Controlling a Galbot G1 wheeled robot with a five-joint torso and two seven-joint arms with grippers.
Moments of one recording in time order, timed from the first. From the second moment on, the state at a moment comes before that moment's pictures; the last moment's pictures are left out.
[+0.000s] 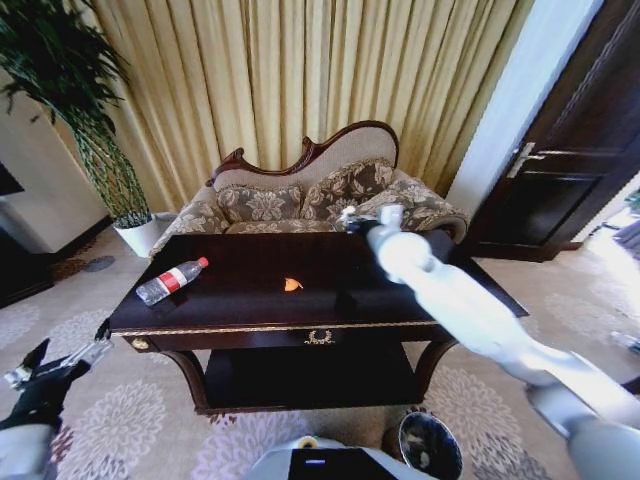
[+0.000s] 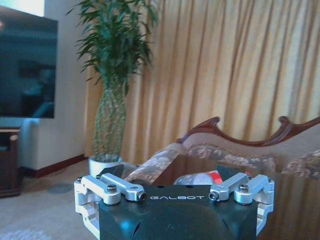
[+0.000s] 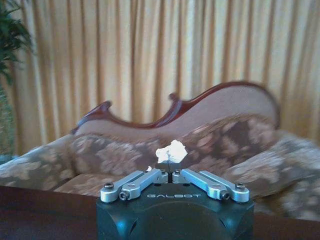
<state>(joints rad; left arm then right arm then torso) 2.07 -1.32 -1.31 -2.50 -0.86 0.16 -0.11 -0.53 0.73 0.00 1.96 1.10 -0.48 0.52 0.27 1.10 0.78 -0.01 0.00</state>
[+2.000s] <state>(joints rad) 1.93 -1.11 -1.19 -2.50 -0.99 0.19 -0.07 -1.74 1.03 0.77 1.90 0.58 -0.25 -0.05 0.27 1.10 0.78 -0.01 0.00</state>
